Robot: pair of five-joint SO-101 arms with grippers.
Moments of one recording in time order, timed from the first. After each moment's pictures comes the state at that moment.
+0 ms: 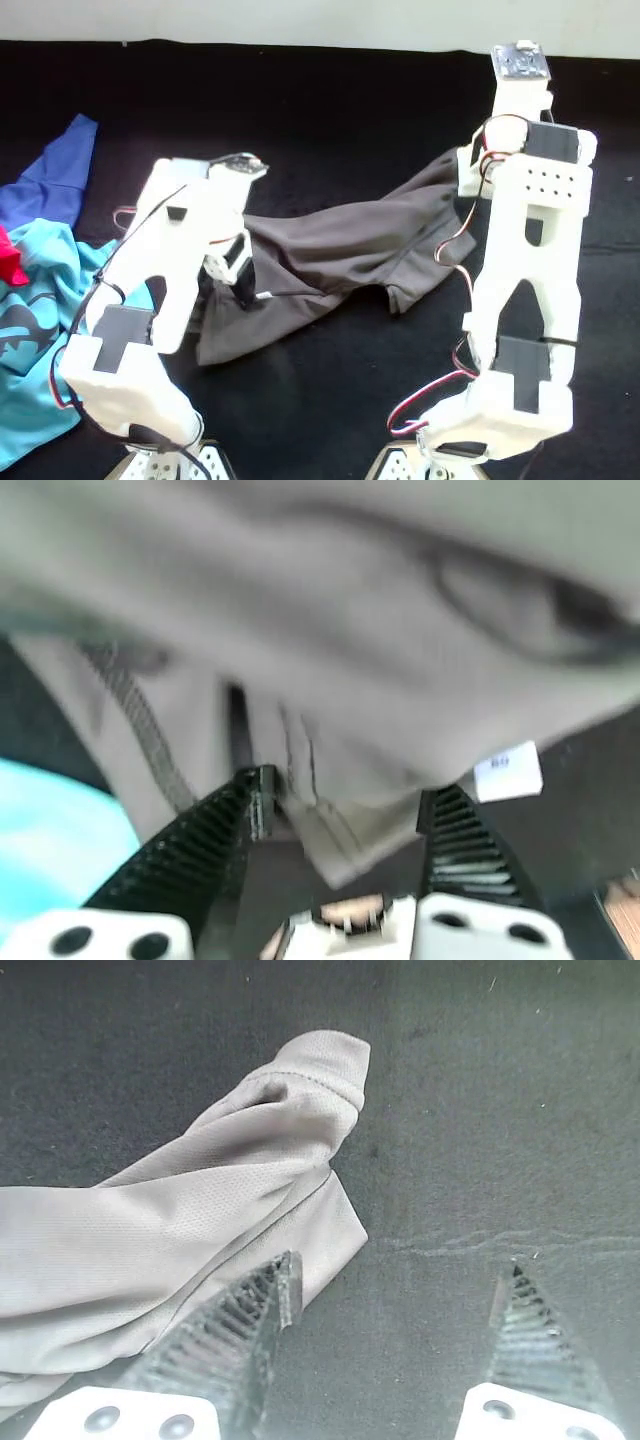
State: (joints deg) left arm 0.5 10.4 16.0 76.7 -15.6; right arm 4.7 2.5 -14.6 82.4 12.0
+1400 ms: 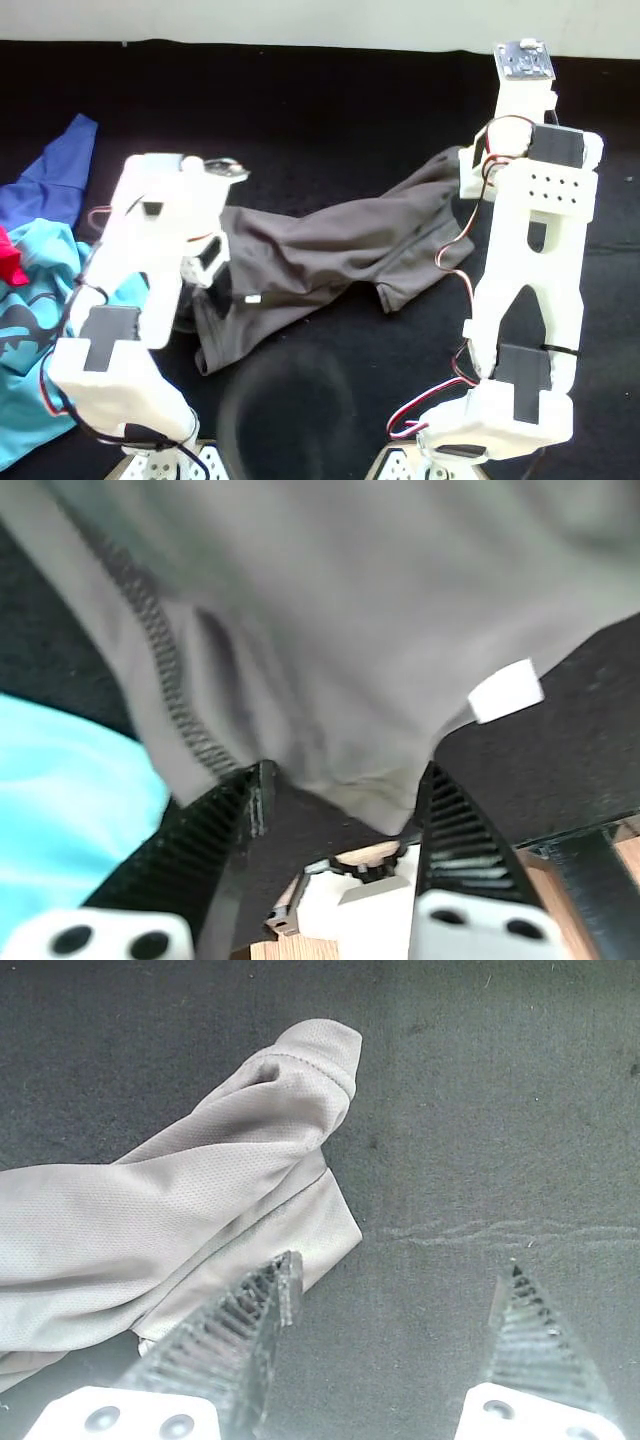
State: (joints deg) left arm -6.6 10.4 12.7 87.9 -23.5; right arm 4.7 0.7 -14.6 84.5 12.0
